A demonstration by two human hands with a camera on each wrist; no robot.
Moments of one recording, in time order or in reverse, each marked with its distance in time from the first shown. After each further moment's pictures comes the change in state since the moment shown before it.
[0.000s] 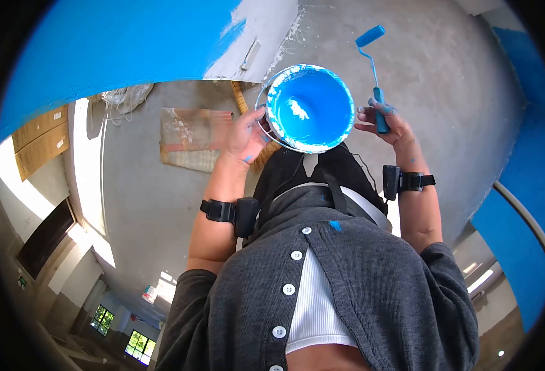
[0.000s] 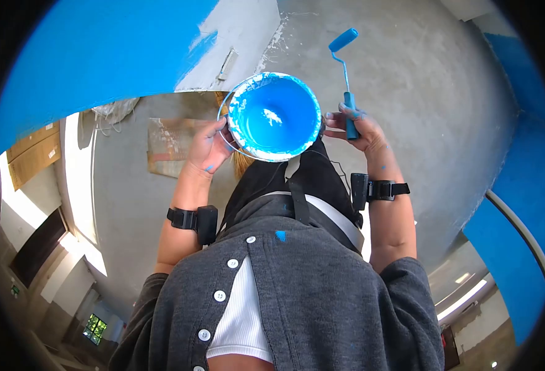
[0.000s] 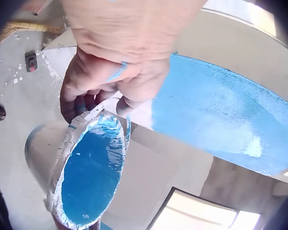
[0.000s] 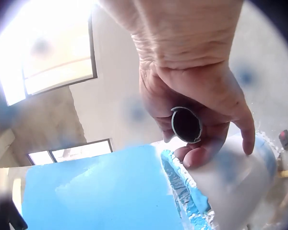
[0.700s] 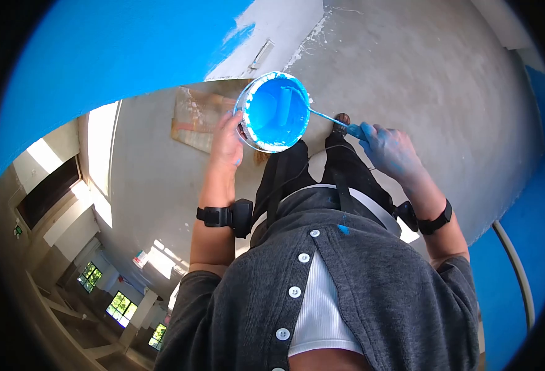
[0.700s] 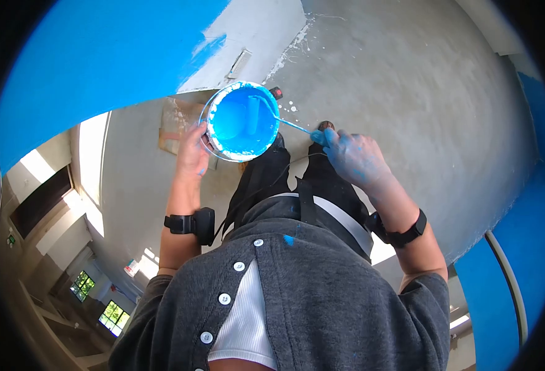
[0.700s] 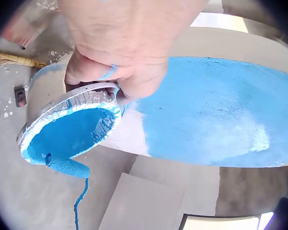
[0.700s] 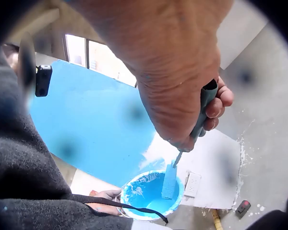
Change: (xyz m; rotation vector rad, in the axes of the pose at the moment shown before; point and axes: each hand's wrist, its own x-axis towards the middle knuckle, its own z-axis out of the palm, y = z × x) left_hand -0.005 -0.008 0.009 0.271 0.452 0.409; right_hand -0.049 -0.055 0.026 -2.071 -0.142 -0.791
